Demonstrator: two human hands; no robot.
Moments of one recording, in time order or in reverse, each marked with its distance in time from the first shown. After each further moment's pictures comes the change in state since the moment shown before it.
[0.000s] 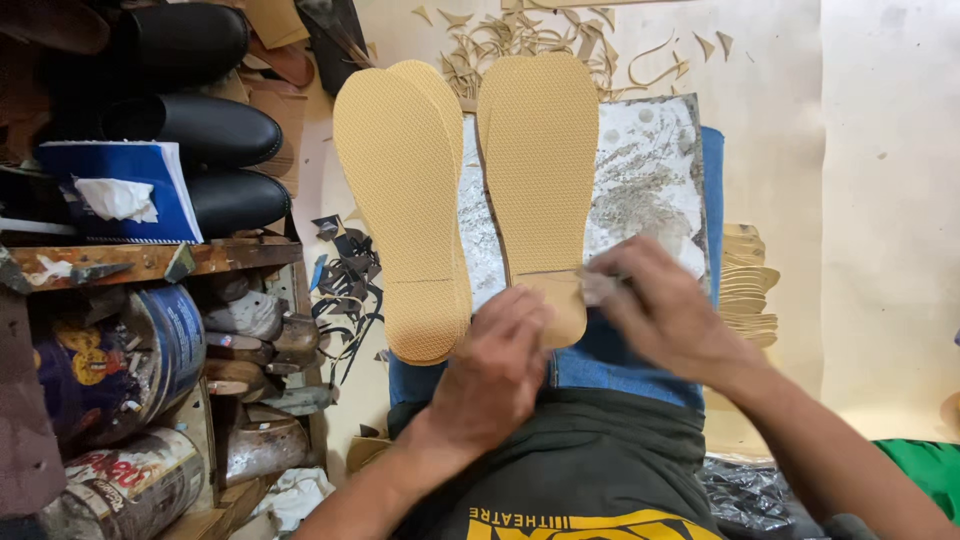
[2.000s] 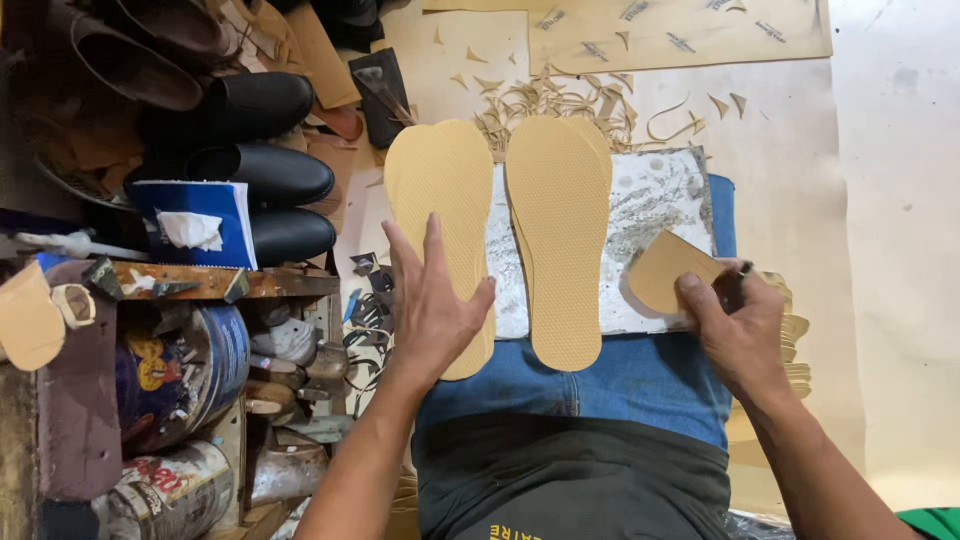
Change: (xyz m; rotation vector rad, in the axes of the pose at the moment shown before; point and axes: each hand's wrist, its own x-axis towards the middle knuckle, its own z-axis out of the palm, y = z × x) left_hand 0.034 -0.062 -0.056 0.262 0.057 -0.714; right_hand -0.027 0.035 -0.002 0.334 0.524 0.612
